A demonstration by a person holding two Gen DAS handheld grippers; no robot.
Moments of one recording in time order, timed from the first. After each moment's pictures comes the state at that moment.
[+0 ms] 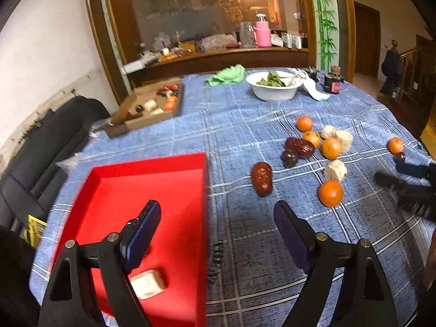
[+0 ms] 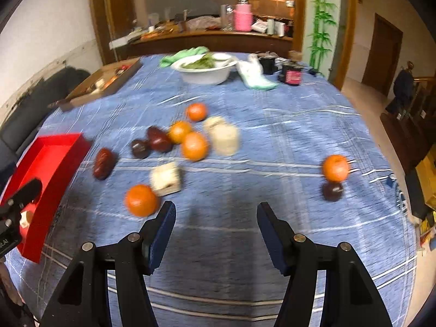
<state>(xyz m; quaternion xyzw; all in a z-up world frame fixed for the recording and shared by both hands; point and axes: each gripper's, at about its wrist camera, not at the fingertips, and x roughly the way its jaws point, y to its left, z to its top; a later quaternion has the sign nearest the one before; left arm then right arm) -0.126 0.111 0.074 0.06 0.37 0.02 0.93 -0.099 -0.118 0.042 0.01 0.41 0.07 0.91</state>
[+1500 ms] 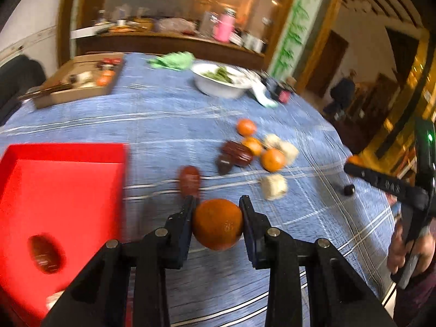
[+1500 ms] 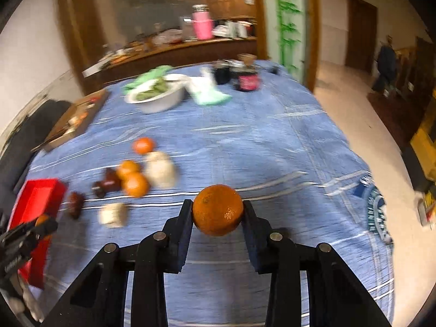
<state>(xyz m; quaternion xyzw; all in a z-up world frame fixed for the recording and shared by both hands) -0.095 0.127 0.061 -0.08 0.39 -0.13 0.91 -0.074 -0.172 0.064 0.06 0.41 0.05 0.91</state>
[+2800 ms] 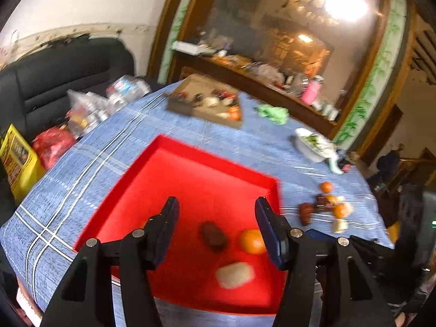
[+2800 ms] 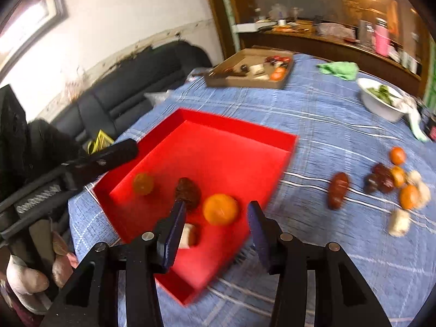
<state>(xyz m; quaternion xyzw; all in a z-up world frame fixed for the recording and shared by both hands) -0.187 0.278 0.108 -0.18 0.31 0.03 0.93 -0.128 0.101 0.069 -0.01 0.40 0.34 0.85</state>
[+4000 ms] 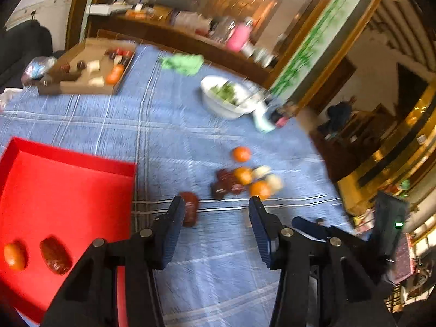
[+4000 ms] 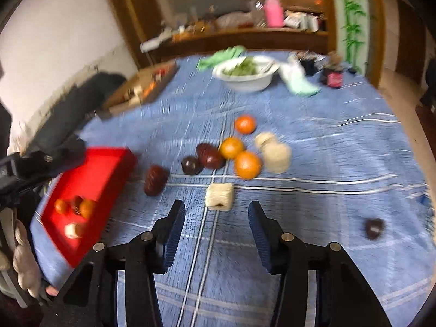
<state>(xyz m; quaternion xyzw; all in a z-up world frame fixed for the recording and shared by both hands) -0.057 0.141 0.092 -0.16 0.42 -0.13 0.88 -0.077 -0.084 0.058 0.05 0.44 0.18 0.88</state>
